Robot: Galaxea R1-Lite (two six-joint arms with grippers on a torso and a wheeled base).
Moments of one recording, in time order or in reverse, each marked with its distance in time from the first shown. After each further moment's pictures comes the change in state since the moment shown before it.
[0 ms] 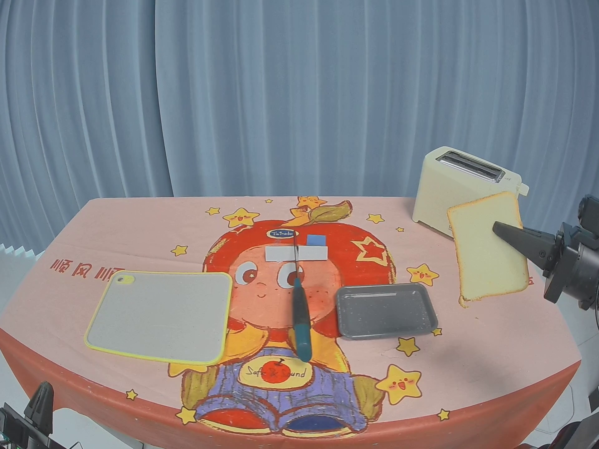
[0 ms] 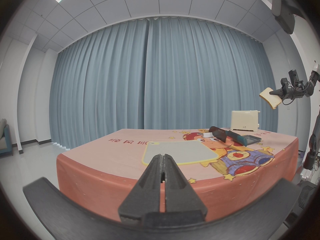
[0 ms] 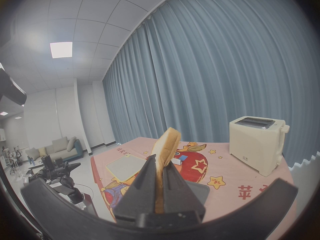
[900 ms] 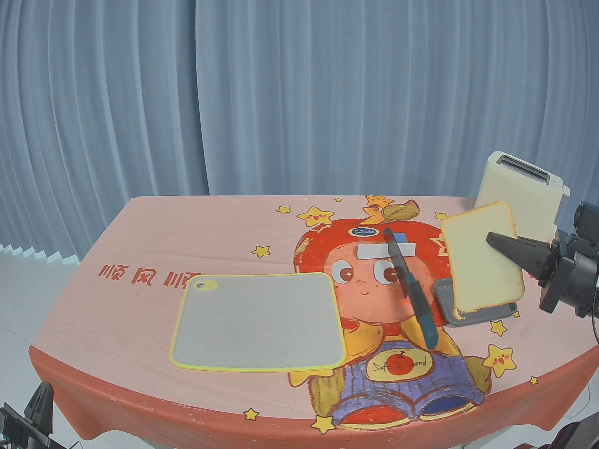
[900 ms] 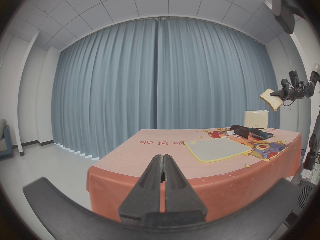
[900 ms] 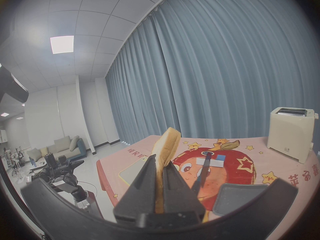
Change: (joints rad) left arm 0.000 0.000 0.000 0.000 0.000 0.000; right arm 0.032 0.004 0.014 0.002 -0.001 0.004
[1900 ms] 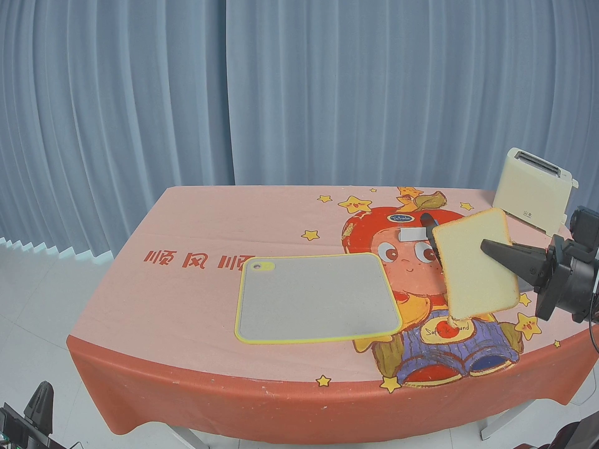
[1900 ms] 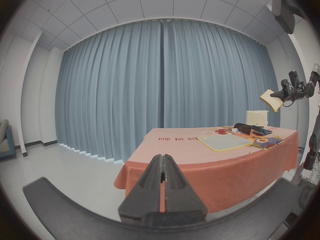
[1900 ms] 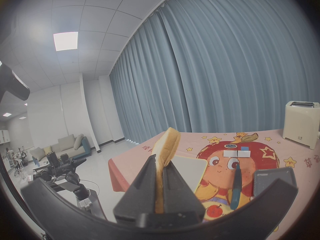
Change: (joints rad) left arm 0.000 0.000 0.000 0.000 0.001 0.001; right arm 0.034 0.007 0.007 -0.002 -0.010 0.001
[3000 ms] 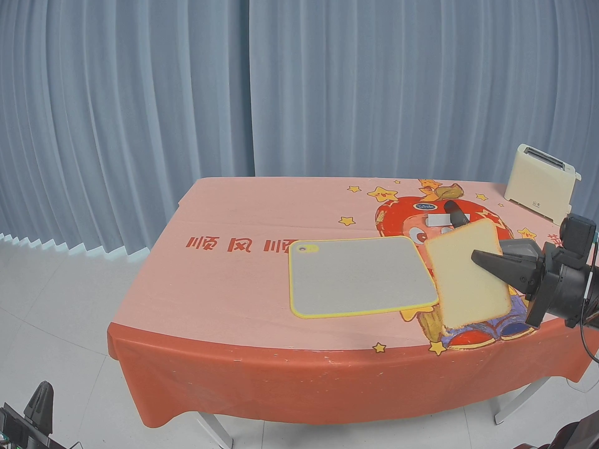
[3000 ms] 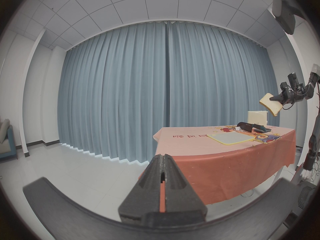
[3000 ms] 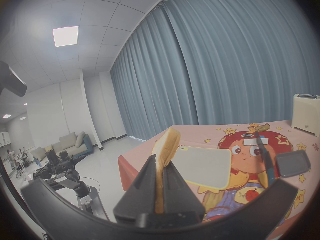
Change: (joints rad) left arm 0.000 0.000 0.000 0.000 0.000 -0.004; right arm 0.010 0.031 0.011 0.000 -0.003 0.000
